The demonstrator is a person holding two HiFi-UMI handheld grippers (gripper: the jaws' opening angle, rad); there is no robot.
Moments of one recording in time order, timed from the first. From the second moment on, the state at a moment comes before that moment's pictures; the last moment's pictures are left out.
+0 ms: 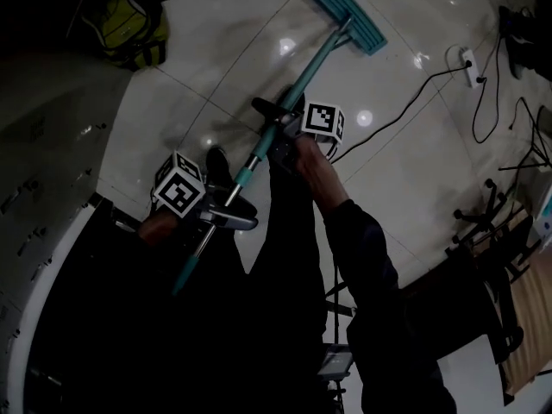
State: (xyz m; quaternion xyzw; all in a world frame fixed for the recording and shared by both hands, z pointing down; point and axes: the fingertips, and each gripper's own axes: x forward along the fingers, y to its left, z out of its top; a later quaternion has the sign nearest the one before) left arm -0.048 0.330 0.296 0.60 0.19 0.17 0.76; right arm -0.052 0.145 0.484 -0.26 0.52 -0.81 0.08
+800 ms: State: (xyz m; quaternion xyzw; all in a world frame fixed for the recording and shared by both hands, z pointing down) left arm -0.214 0.507 0.276 0.55 0.17 0.17 0.80; right arm -0.238 0.349 0.484 -0.21 0.47 -0.85 0.07
